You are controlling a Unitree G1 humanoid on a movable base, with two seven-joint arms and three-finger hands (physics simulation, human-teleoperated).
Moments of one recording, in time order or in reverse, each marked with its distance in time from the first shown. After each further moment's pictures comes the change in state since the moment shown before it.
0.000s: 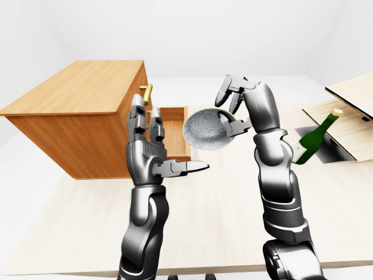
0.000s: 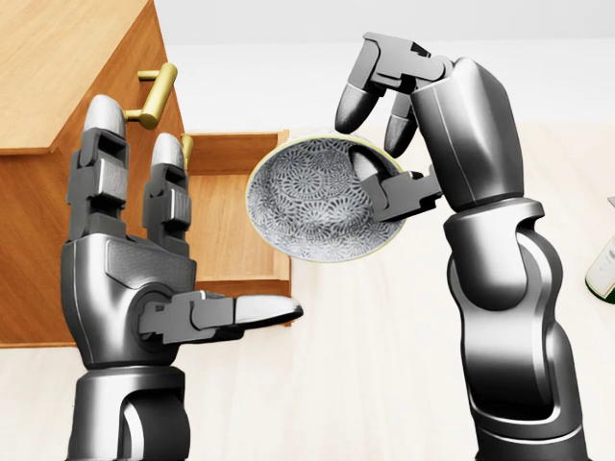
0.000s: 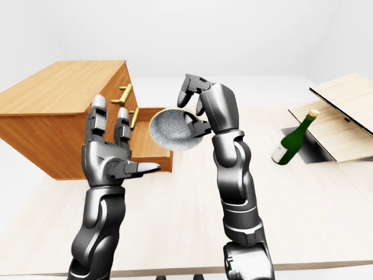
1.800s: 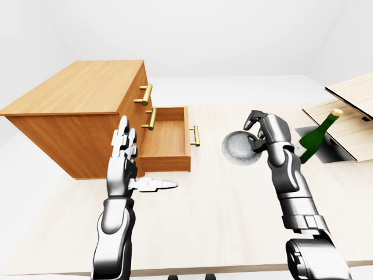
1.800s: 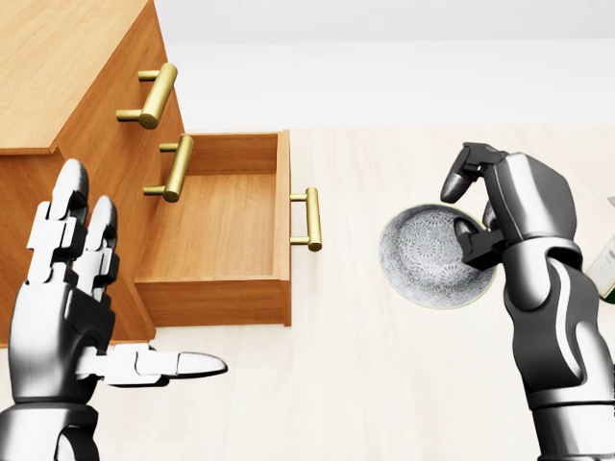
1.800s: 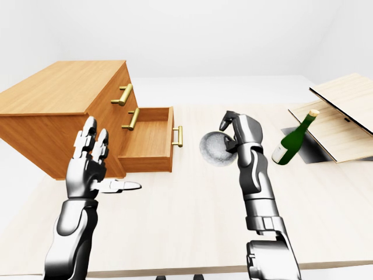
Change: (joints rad) left arm 0.138 0.123 0.253 0.088 0.253 0.000 -0.307; right arm 0.030 -0.202 -0.095 0.546 -0.114 0.000 -0.148
